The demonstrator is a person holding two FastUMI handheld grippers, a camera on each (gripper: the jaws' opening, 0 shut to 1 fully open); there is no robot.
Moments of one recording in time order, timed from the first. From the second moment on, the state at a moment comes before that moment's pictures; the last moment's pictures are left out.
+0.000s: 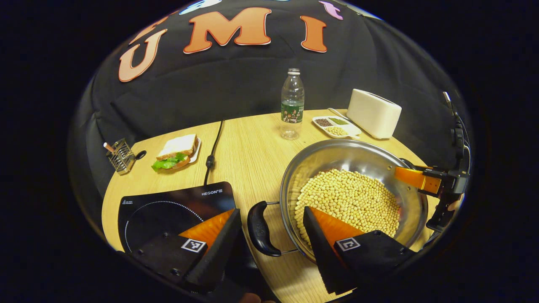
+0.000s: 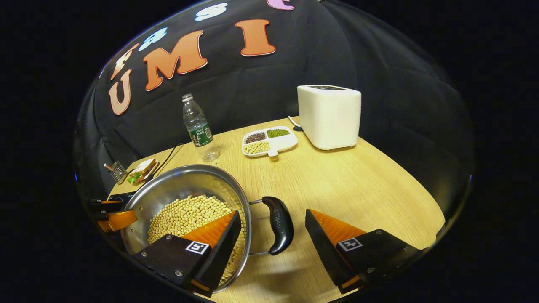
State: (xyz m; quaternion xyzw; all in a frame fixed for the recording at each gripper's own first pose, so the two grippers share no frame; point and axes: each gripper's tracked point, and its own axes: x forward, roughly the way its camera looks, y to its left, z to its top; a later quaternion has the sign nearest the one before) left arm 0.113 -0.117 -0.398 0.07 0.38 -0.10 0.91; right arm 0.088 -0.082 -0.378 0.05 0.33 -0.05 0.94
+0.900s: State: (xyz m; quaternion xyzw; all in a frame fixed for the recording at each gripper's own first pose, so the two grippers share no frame) left arm 0.117 -0.132 -0.414 0.03 0.43 -0.09 0.90; right arm 0.079 -0.090 -0.388 0.11 0.37 -0.05 0.92
